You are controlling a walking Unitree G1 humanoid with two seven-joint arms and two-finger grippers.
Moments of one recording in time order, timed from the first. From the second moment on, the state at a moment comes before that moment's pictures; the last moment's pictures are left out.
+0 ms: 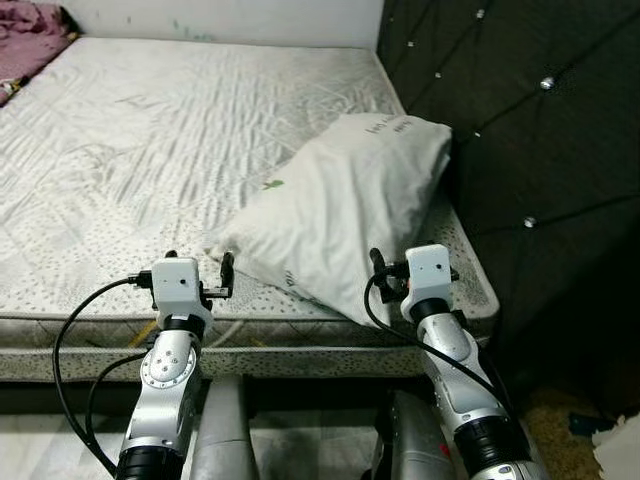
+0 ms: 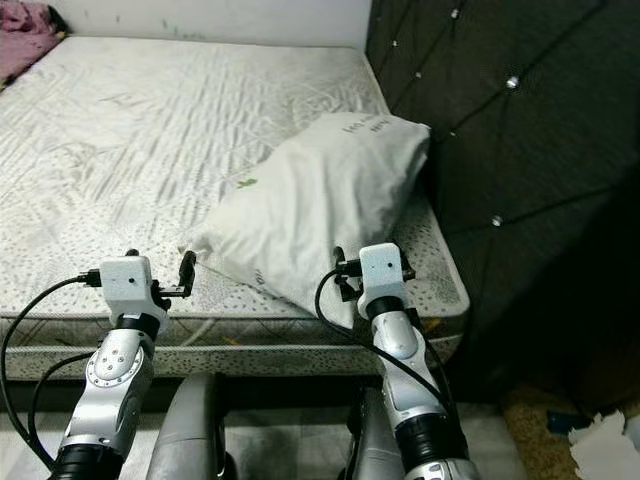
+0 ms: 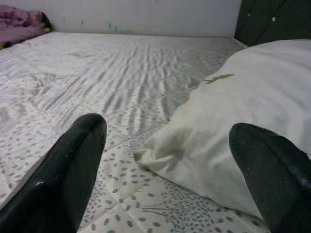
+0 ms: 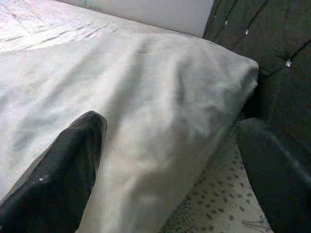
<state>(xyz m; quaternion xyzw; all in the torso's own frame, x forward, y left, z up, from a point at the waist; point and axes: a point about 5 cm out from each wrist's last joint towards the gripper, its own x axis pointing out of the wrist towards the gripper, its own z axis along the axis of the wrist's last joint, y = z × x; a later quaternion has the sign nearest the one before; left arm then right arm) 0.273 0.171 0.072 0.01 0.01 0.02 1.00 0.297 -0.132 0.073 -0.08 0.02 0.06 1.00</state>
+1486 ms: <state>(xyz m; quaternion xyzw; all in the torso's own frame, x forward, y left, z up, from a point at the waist) 0.274 0.167 0.073 0.03 0.01 0.00 1.00 0.298 -0.132 0.072 -0.07 0.04 0.08 0.99</state>
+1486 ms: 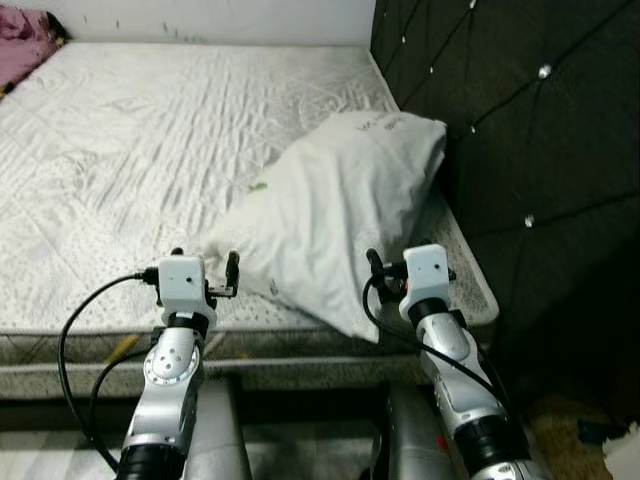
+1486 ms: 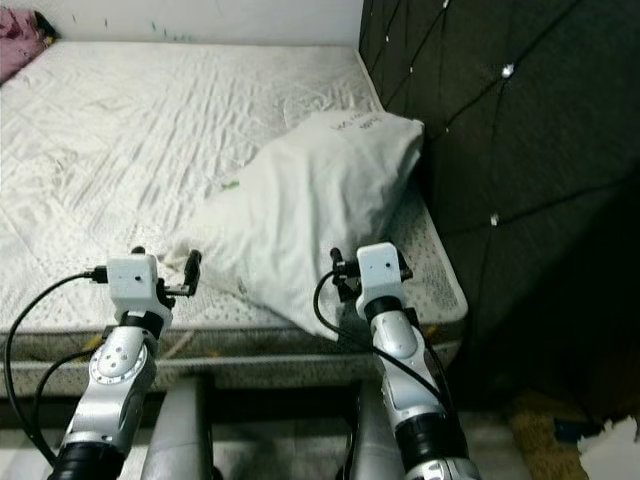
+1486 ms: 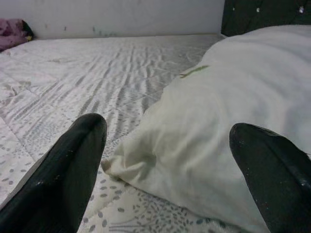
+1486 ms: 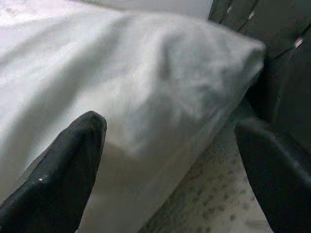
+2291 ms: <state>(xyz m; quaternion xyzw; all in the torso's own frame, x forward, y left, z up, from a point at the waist) 0.230 0.191 0.081 0.12 0.04 0.01 0.99 0.259 -0.155 0.088 0.00 0.21 0.37 0.90</state>
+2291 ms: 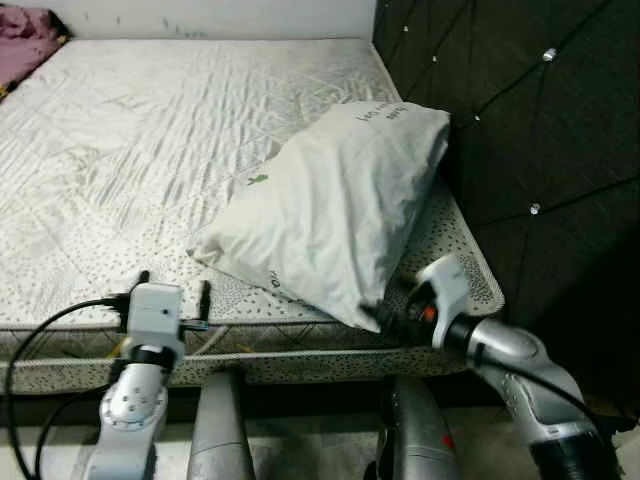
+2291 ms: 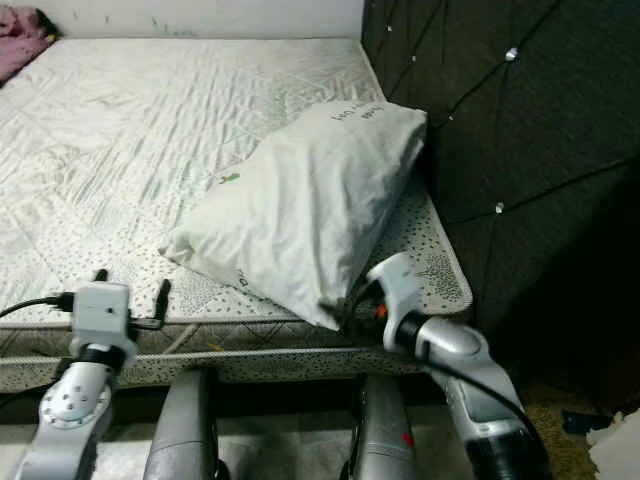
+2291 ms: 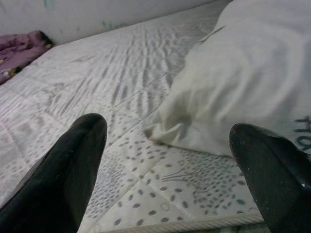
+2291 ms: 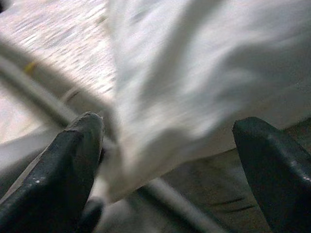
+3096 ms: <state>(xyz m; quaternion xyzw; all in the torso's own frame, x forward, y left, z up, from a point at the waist) 0.228 0.191 0.079 0.13 0.06 0.00 0.99 0.282 -0.102 0.091 -0.04 0.22 0.28 0.93</state>
